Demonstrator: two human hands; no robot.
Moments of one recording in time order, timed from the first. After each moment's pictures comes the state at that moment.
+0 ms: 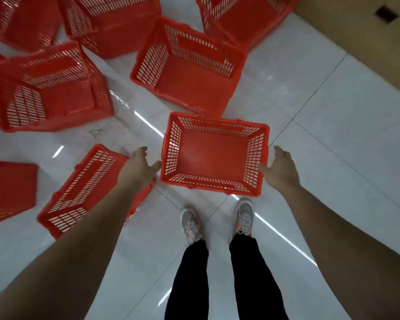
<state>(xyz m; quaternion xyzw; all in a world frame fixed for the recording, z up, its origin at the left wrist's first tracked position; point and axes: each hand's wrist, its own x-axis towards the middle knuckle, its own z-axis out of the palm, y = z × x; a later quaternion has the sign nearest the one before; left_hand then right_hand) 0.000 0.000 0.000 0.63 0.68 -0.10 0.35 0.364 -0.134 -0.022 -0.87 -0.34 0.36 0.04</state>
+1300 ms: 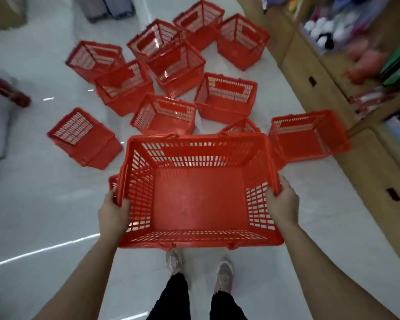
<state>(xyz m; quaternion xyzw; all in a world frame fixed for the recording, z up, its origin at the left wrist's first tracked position) -0.091 -0.205 0.326 0.29 0.89 0.28 0.20 0.307 -0.069 0.310 -0.73 -0.53 0.36 0.25</state>
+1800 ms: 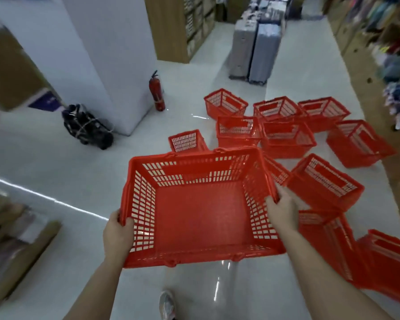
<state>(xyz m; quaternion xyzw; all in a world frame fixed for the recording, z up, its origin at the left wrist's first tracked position) -0.280 -0.468 0.424 -0.01 0.90 0.43 0.10 -0.045 -0.115 0.432 -0.50 -0.75 0.37 0.22</state>
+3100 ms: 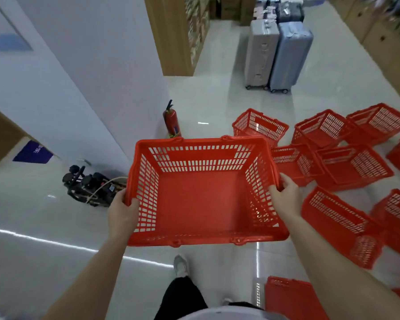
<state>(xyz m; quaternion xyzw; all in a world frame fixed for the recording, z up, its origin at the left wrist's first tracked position) -1.047 -0.291 0.457 0.12 0.90 0.41 0.09 -0.750 0.013 0.430 -0.54 -0.68 0.41 0.28</state>
